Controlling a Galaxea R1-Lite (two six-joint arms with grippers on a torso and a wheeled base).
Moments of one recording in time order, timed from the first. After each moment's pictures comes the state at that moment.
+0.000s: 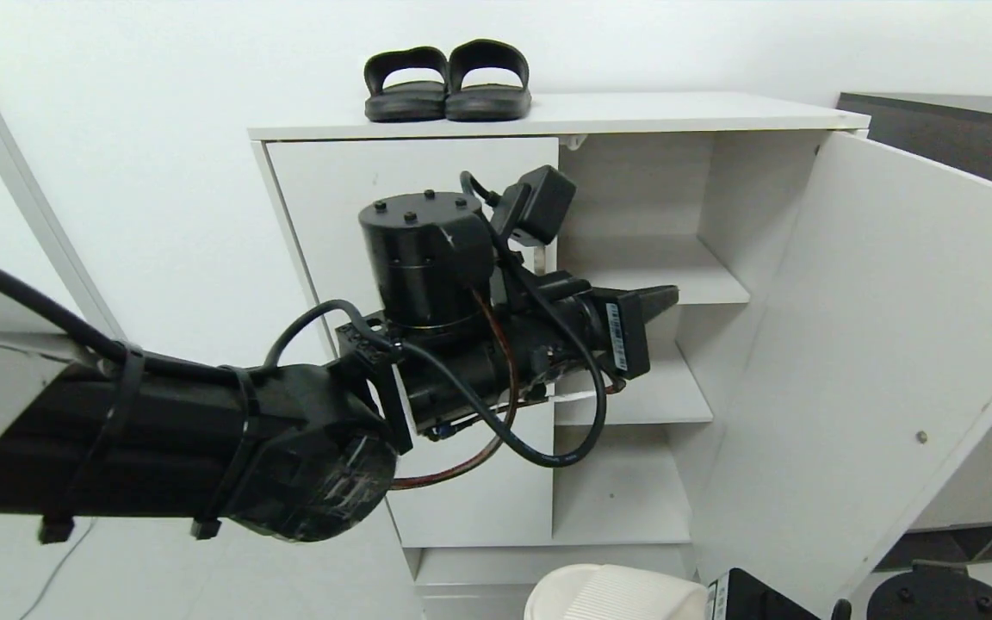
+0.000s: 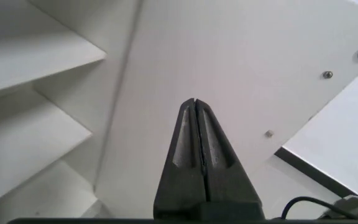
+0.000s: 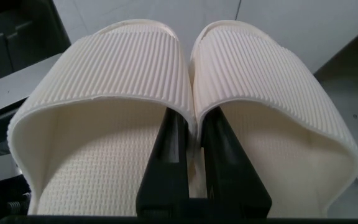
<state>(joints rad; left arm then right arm) -0.79 1.85 -1.12 -0.83 -0.28 -0.30 1.05 1.60 -0.24 -0.92 0.07 0.00</state>
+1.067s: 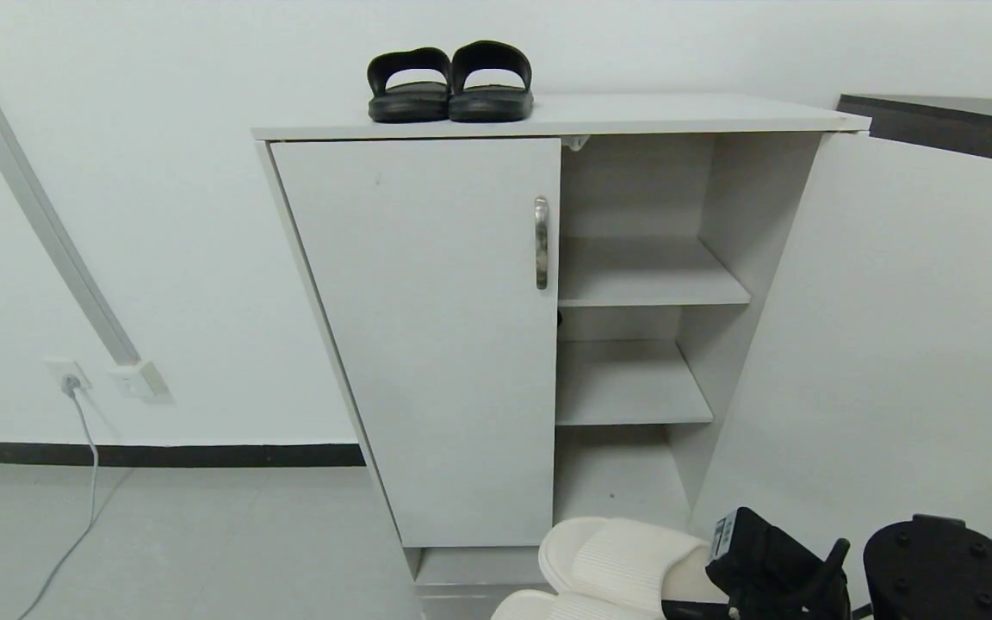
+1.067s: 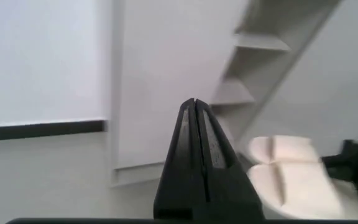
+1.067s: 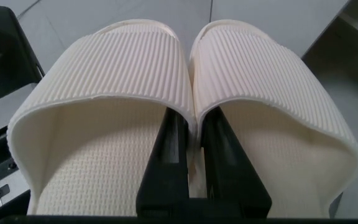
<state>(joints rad) -0.34 0.54 -0.51 0.04 0.13 -0.18 0.95 1.62 -0.26 -0.96 0.06 0.01</state>
